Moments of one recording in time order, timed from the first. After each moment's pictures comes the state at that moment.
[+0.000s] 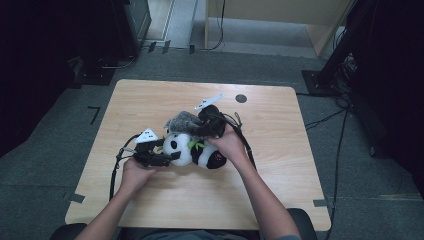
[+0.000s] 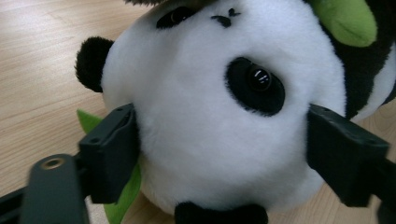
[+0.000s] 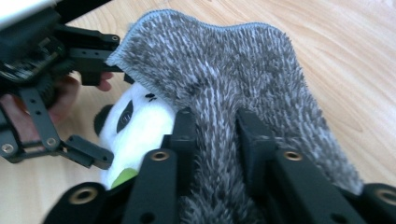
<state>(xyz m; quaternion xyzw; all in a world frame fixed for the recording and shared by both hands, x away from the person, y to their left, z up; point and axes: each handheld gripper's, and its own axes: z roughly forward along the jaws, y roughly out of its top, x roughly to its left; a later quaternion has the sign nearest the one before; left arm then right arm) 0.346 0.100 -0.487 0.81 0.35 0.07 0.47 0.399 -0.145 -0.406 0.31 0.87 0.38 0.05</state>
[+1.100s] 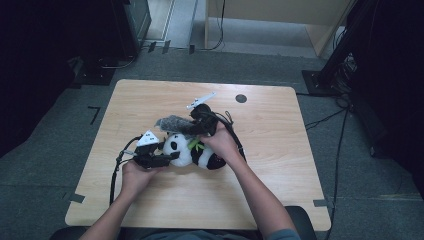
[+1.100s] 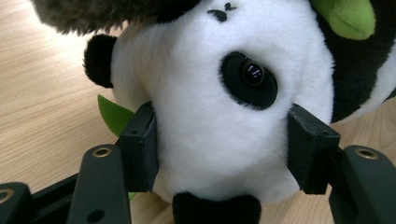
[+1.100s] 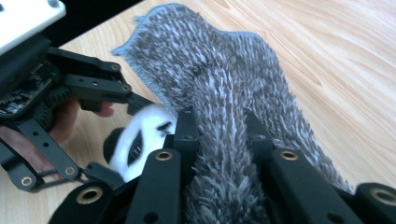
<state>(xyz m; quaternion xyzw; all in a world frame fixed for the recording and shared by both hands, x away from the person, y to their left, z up) 0.337 0.097 -0.484 0.81 0.36 0.09 0.45 0.413 -0.127 -0.412 0.31 0.87 0.39 0.01</state>
